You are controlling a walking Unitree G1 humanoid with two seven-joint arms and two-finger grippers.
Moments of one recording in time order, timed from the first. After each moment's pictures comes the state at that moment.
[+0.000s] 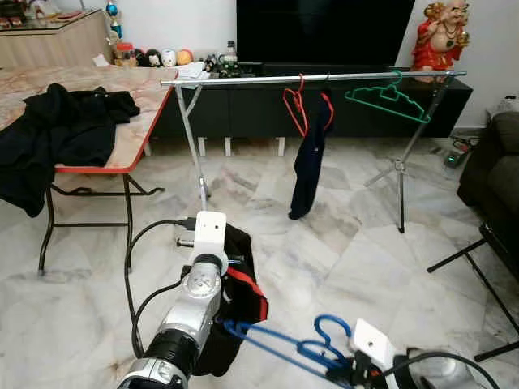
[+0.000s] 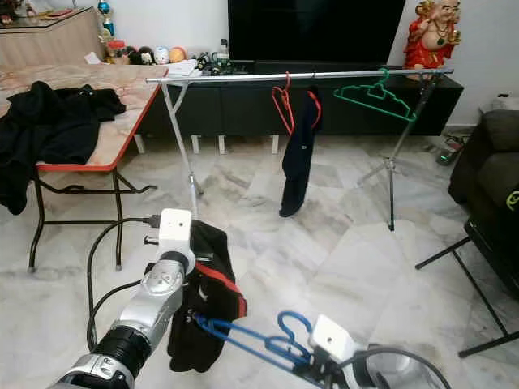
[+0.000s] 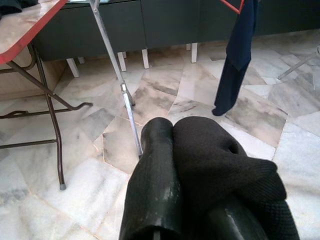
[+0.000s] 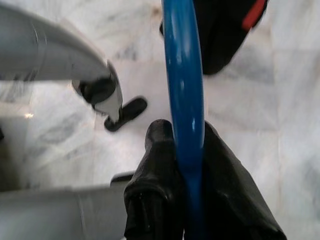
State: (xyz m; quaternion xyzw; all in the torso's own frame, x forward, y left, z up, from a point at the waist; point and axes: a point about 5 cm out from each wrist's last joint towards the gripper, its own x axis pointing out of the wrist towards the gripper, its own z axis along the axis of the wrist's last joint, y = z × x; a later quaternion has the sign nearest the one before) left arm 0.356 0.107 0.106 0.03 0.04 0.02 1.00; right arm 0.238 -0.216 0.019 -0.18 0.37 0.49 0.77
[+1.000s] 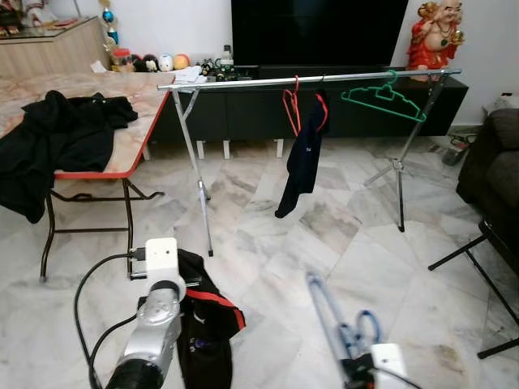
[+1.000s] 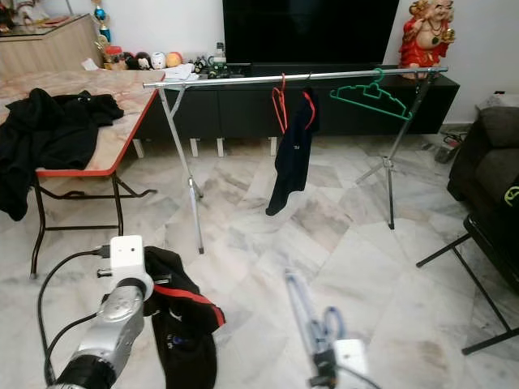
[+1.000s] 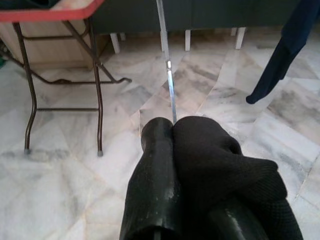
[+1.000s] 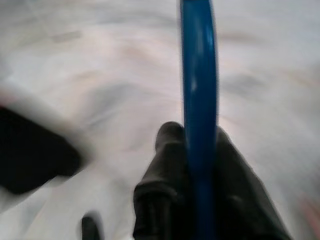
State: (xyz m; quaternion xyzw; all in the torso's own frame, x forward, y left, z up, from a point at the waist) left arm 0.324 0.172 0.073 0.00 0.07 0.10 0.99; right arm 0.211 -0.234 -0.049 0.09 0.37 -0.12 0.92
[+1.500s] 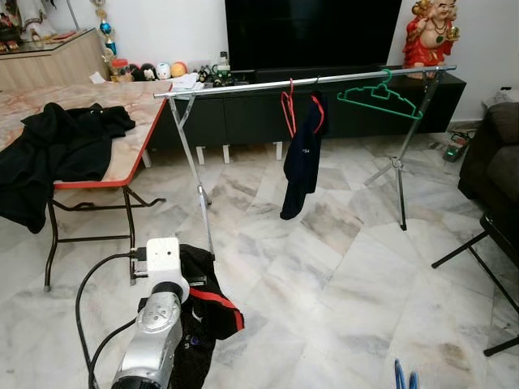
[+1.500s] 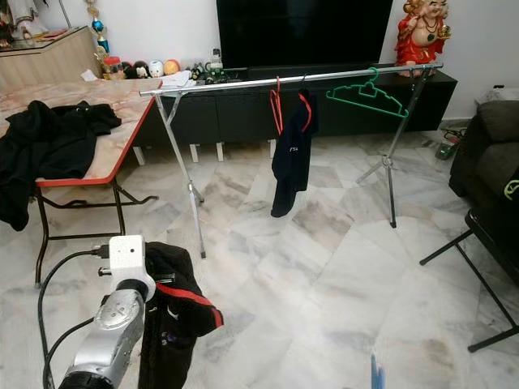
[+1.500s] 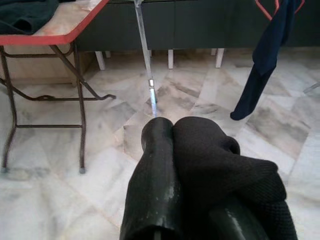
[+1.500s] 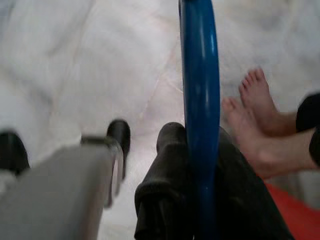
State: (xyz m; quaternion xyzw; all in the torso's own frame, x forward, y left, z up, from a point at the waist) left arm 0.311 0.168 0.085 -0.03 0.04 0.08 1.00; right arm 0.141 -0.233 -0.094 -0.08 0.52 -0.10 0.84
